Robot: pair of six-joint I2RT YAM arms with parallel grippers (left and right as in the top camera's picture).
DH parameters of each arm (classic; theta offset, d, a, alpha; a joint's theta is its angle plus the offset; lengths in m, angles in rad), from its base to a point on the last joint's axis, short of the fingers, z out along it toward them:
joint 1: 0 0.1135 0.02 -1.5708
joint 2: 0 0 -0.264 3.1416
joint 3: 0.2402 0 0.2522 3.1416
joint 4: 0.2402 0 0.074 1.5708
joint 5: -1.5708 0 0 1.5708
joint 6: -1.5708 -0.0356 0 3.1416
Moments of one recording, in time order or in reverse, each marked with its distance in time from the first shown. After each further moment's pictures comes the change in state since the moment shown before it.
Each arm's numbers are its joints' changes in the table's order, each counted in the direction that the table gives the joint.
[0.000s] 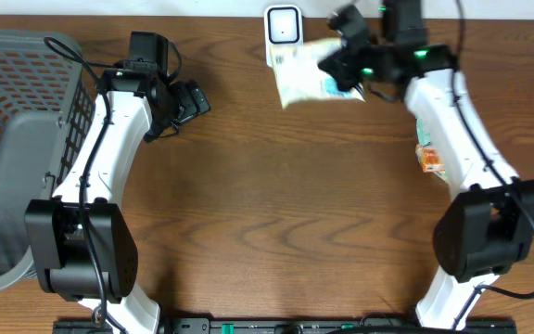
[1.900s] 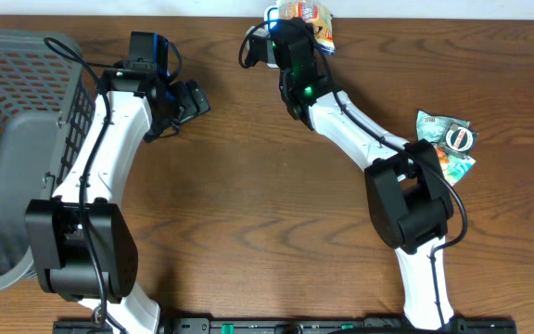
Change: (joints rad) left arm 0.000 0.000 0.000 0.000 0.000 0.000; right arm 0.265 0.302 -0.003 -0.717 -0.914 1.191
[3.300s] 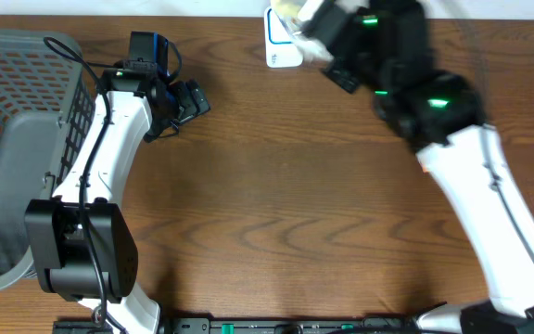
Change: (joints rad) left arm 0.000 0.000 0.000 0.000 0.003 0.000; right arm -0.130 -0.669 0.010 0.861 0.631 -0.875
